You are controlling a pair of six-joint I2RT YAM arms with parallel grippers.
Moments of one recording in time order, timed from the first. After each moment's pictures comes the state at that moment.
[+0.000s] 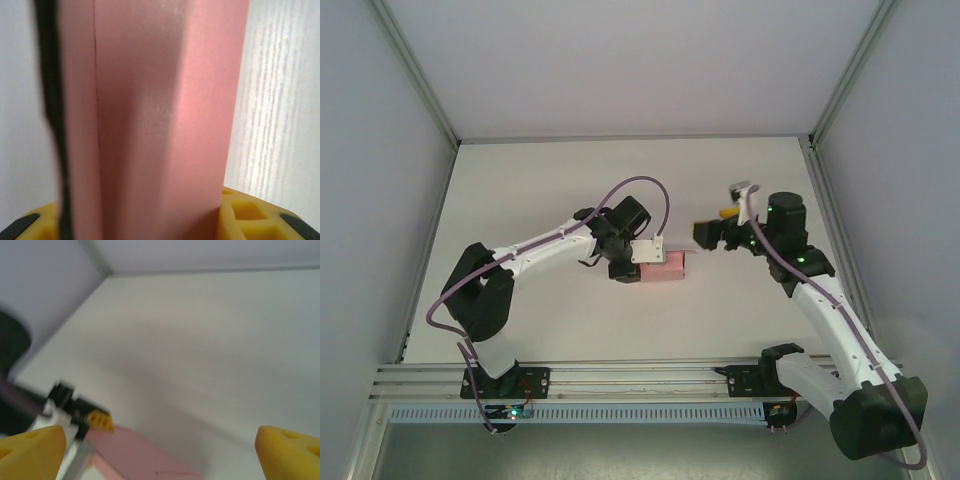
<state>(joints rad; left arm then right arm) -0.73 1.75 1.32 -0.81 0.24 0.71 0.22 0.97 0.78 -0.32 -0.57 0.10</state>
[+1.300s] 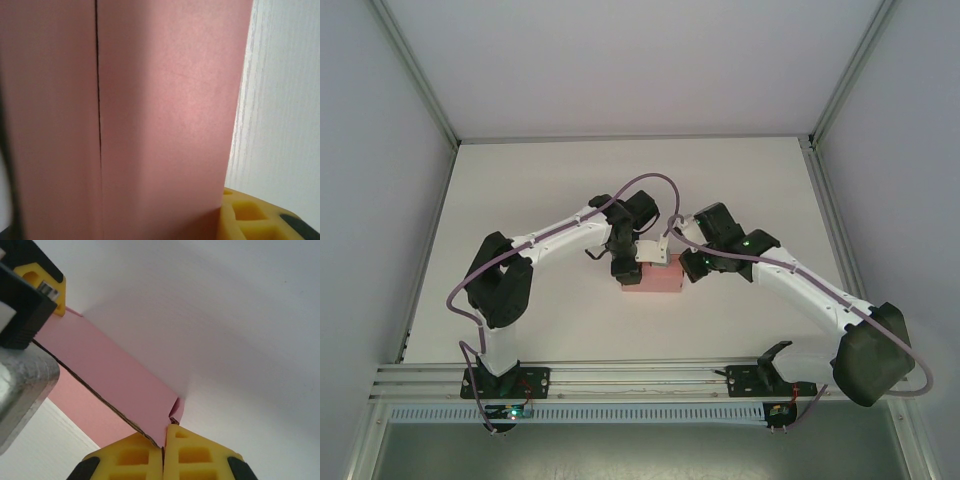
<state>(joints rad) -0.72 1.89 1.52 -1.07 0.27 0.74 0.58 1.26 0.91 -0.67 -0.15 0.06</state>
